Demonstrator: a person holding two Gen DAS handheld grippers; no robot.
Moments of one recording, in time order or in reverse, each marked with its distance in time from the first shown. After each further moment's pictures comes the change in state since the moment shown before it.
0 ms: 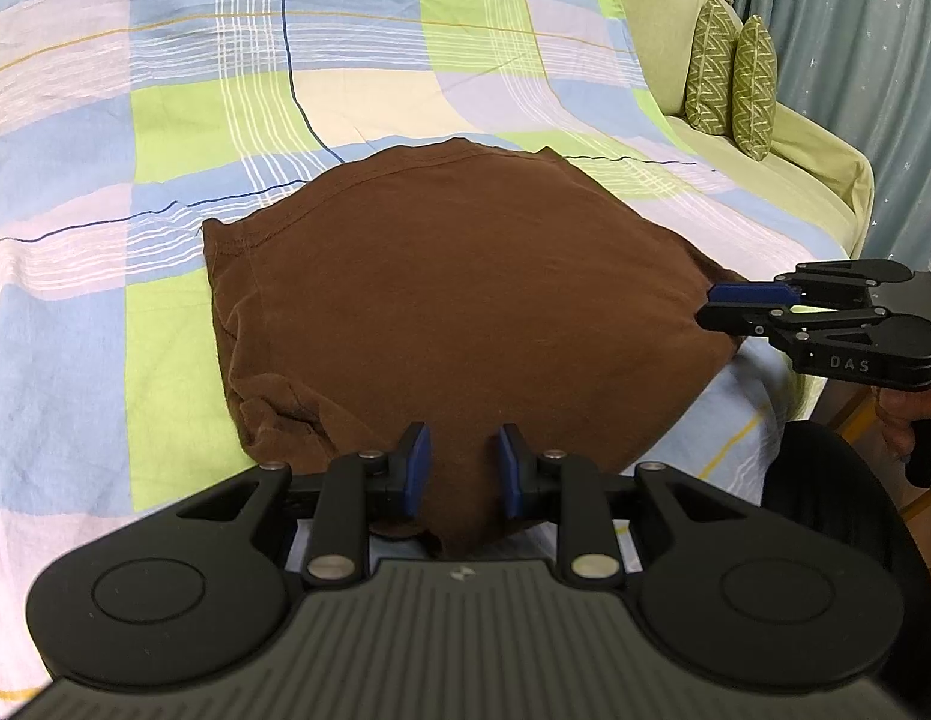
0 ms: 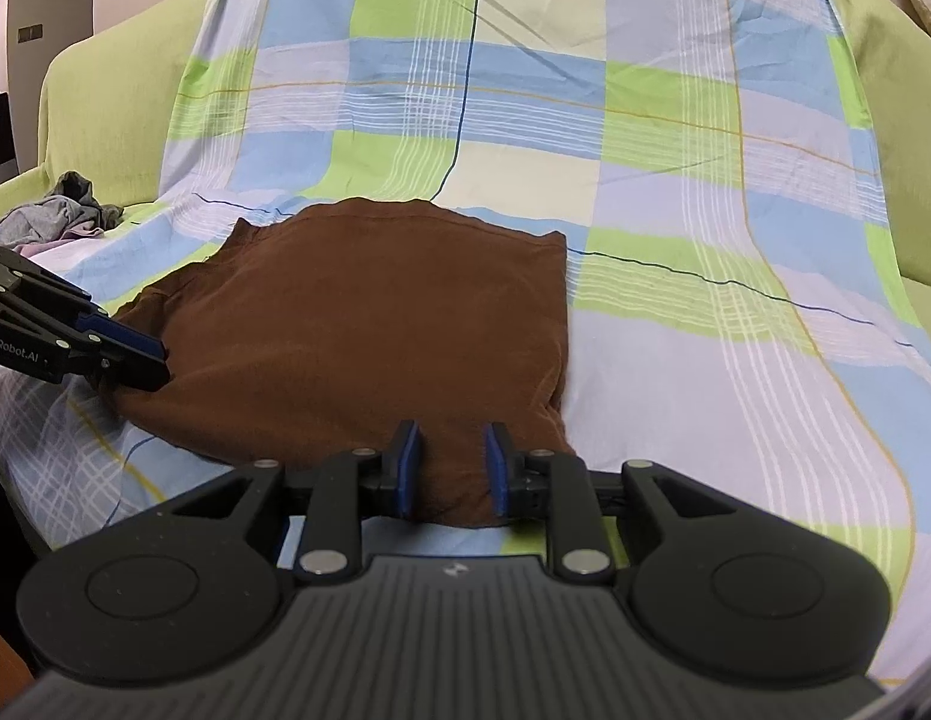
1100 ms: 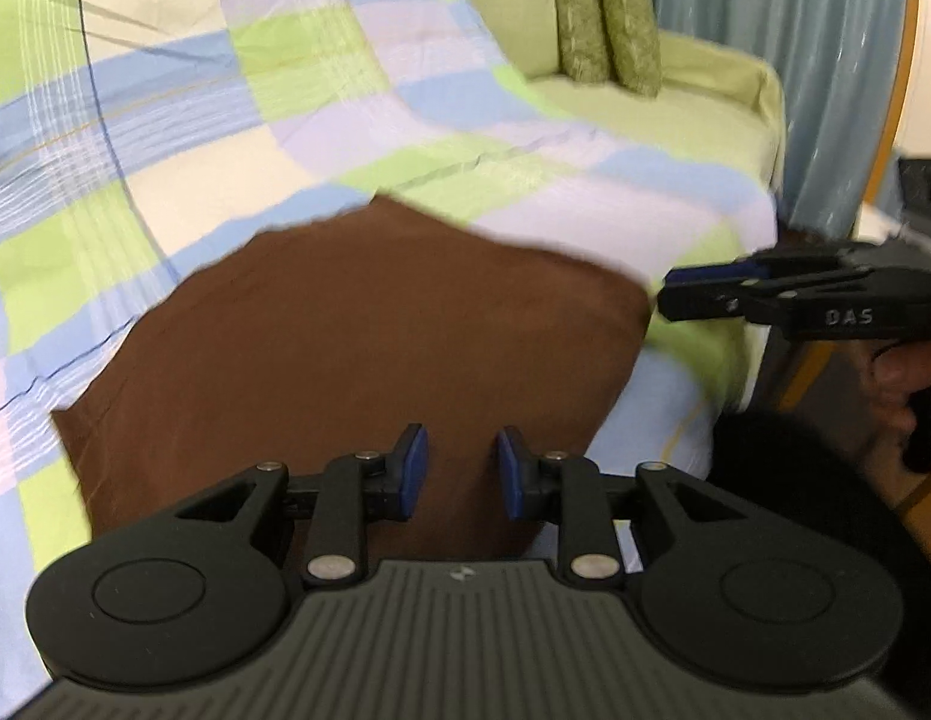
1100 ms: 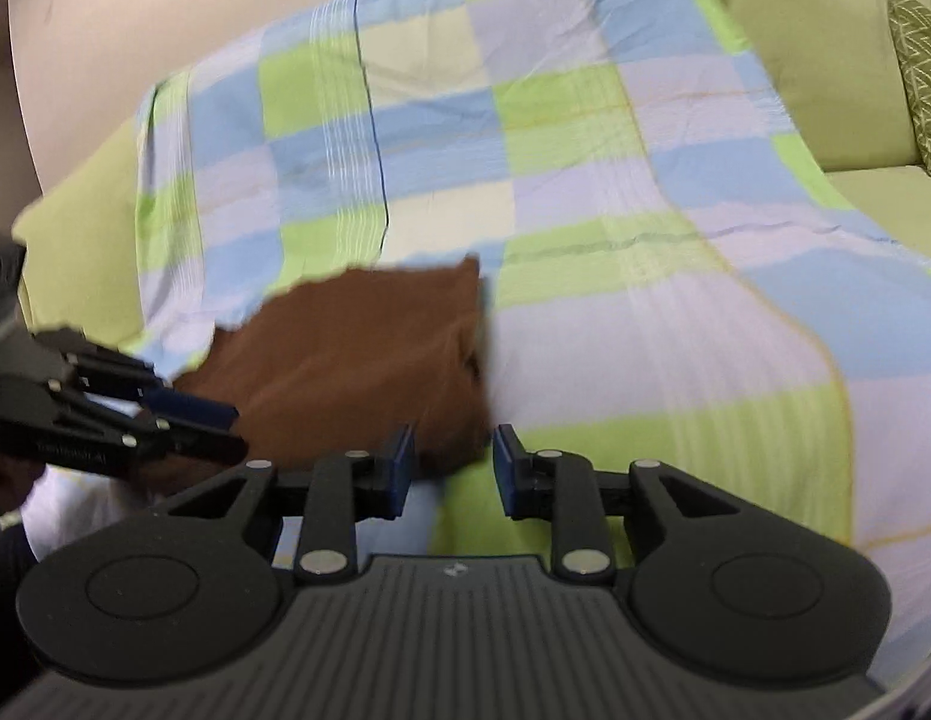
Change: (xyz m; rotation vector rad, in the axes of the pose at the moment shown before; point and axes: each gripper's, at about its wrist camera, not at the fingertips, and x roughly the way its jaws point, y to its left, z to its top) left arm 0.032 -0.083 0.049 0.265 -0.004 -0.133; right arm -0.038 -0.059 -0.024 0.348 -0.131 0.074
